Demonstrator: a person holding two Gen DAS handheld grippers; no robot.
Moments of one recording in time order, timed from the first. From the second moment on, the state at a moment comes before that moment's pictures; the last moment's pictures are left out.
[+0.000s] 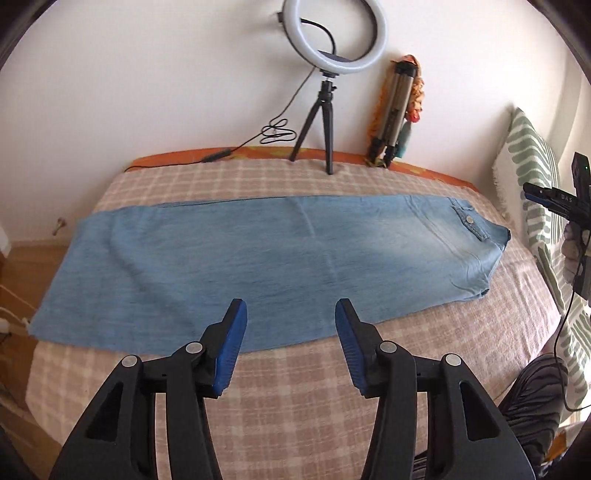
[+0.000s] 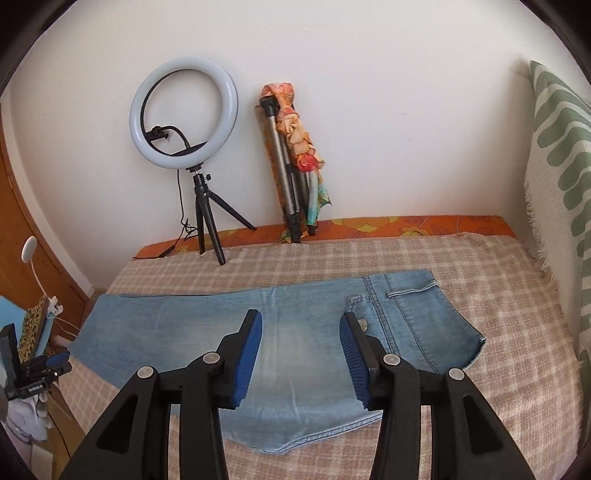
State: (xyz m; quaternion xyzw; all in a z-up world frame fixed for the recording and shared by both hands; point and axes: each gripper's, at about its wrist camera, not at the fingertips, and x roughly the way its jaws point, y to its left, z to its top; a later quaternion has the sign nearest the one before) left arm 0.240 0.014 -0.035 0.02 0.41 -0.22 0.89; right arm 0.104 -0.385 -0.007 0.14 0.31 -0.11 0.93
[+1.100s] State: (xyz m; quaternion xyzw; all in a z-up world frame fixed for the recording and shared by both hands) left arm 0.337 0.345 -0.169 -0.40 0.45 0.03 0.80; right arm 0.269 -0.136 -0.069 0.01 0.39 0.06 0.92
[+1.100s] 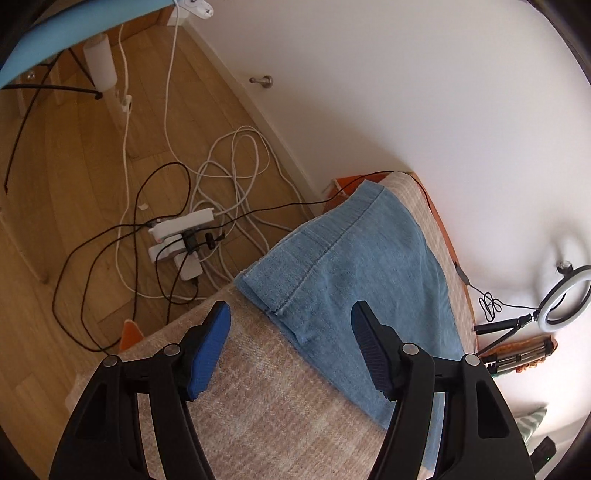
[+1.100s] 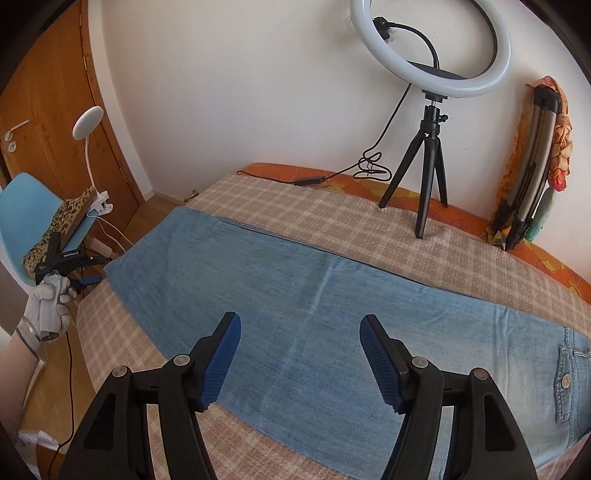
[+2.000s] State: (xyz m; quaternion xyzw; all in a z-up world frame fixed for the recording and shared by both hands) left arm 0.337 0.282 -0.119 -0.21 0.32 -0.03 0.92; right arm 0.394 0.000 -0.066 -0.02 0.42 0.18 0.89
